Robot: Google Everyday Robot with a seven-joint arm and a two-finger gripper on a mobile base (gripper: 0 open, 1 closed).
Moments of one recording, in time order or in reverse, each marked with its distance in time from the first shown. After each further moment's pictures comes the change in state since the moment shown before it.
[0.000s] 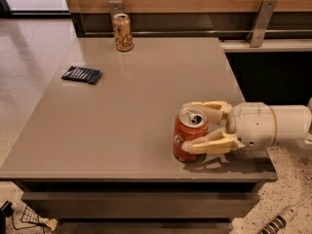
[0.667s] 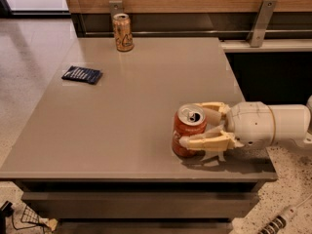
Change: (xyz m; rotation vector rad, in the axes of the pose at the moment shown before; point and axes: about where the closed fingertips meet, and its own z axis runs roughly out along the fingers) arm -0.002 0.001 0.004 -0.008 0.000 -0.003
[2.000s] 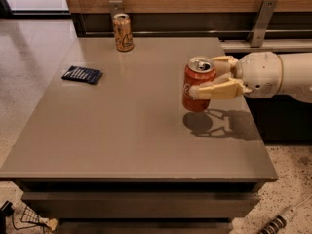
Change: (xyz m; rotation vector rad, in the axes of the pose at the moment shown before) arm -0.045 -0.096 -0.028 0.069 0.039 0.028
